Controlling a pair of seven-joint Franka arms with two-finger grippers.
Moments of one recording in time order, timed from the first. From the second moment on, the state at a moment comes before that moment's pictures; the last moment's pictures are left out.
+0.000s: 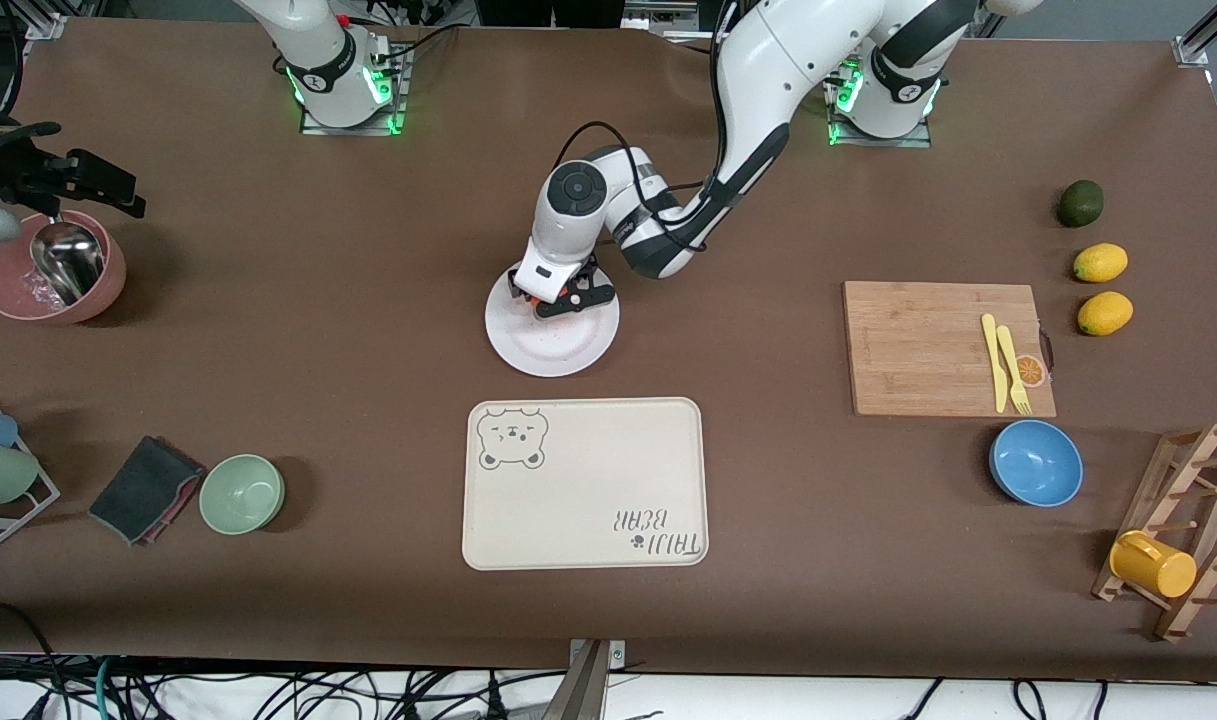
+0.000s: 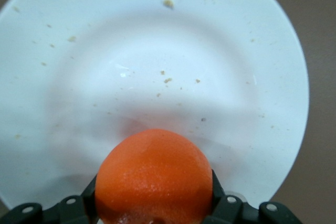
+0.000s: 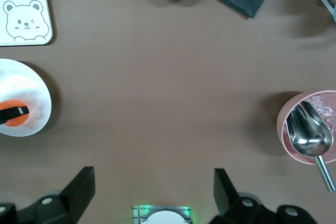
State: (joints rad) left arm -0.63 0.89 -0.39 -1.46 0.13 2.43 -1.33; right arm 0.10 -0.03 -0.13 -1.63 0.01 1.48 -0.02
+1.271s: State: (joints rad) left arm -0.30 0.73 -0.39 -1.32 0.08 1.82 -0.86; right arm 0.11 -0.03 -0.13 -1.63 0.01 1.48 -0.02
